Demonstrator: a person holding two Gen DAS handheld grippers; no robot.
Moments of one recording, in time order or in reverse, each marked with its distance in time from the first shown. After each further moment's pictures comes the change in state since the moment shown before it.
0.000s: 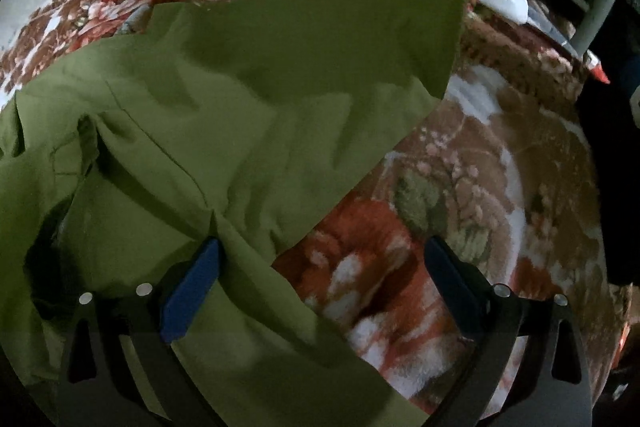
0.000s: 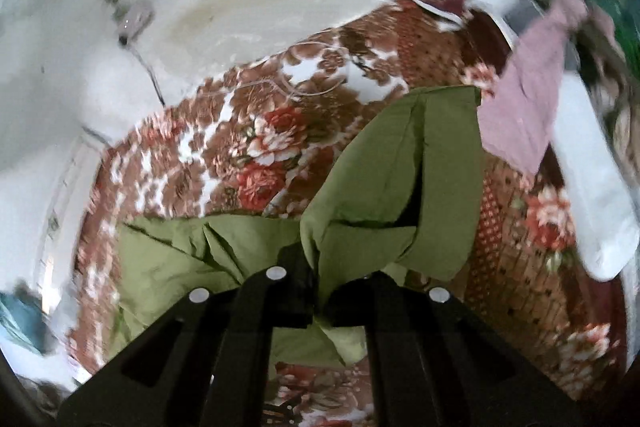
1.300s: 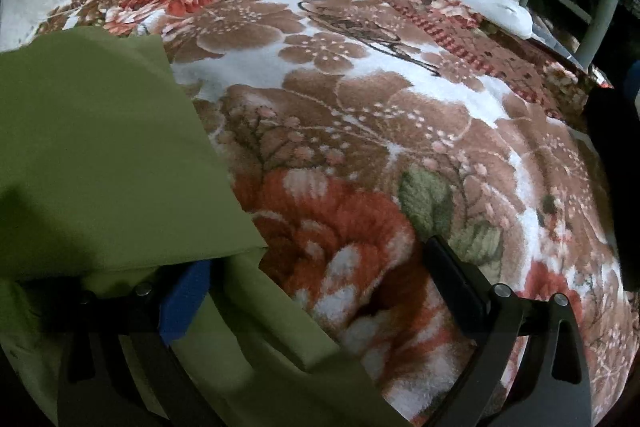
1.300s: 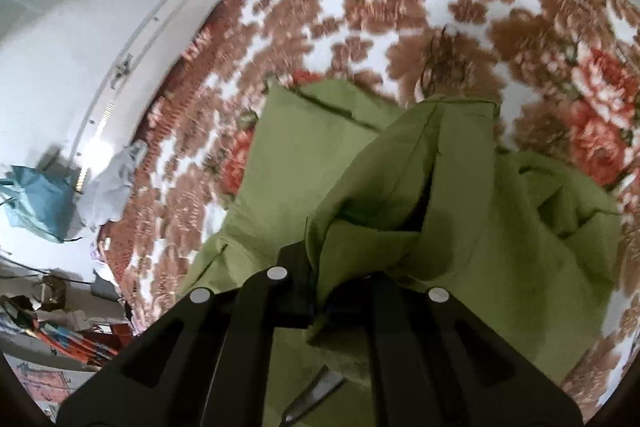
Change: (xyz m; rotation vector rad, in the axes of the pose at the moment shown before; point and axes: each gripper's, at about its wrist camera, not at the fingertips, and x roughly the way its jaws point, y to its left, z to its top) left arm 0.002 -0.001 -0.019 -0.029 -0.100 0.035; right arm 0.246 0.467 -0.117 -0.353 0.383 0.297
